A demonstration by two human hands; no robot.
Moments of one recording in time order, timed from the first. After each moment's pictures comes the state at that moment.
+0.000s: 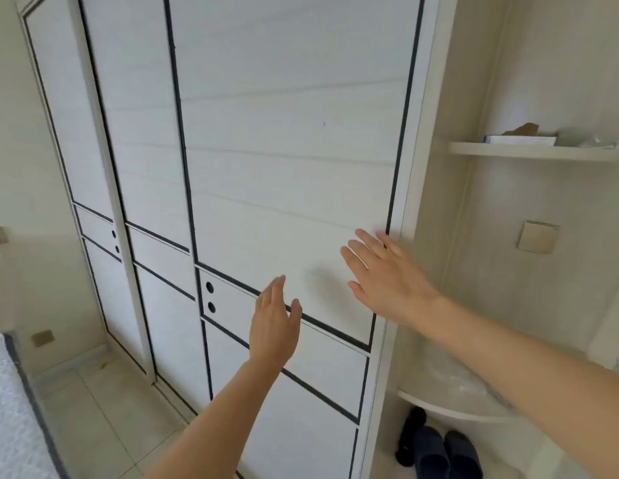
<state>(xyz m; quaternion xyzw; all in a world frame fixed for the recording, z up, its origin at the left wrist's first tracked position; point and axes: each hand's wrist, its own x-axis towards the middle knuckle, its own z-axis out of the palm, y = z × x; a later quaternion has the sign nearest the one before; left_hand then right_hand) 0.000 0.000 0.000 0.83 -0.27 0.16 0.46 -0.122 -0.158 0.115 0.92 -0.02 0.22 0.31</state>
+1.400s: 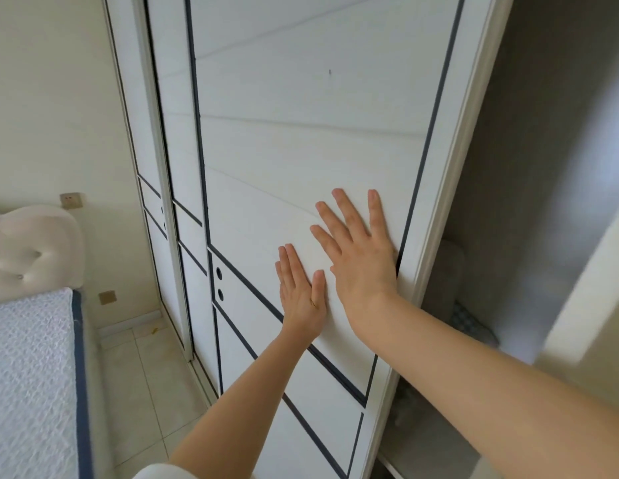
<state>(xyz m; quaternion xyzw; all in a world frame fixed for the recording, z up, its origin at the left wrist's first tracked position) 0.177 -0.103 -0.017 0.79 -0.22 0.20 0.53 0.074 -0.152 0.110 0.83 -0.10 0.20 0.51</state>
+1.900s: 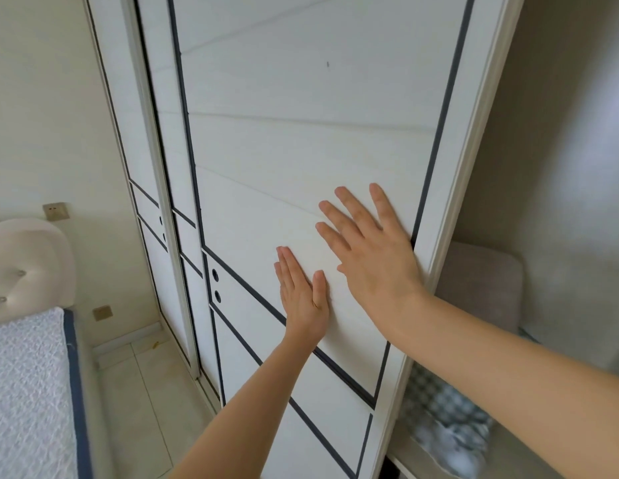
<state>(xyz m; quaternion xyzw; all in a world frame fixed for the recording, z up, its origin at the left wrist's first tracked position) 0.298 -0.050 -0.011 0.78 -0.20 0.17 0.58 0.195 -0.114 0.121 0.82 -0.04 0.22 0.53</state>
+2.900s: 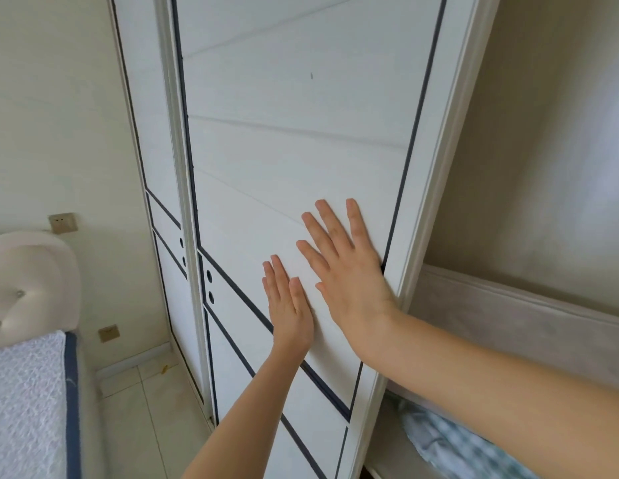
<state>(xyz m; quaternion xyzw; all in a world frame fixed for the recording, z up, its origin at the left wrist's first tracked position) 0.546 0.039 -0.017 0.75 -0.16 0.19 0.61 0.451 -0.018 0.110 0.79 -0.01 0.23 0.57</state>
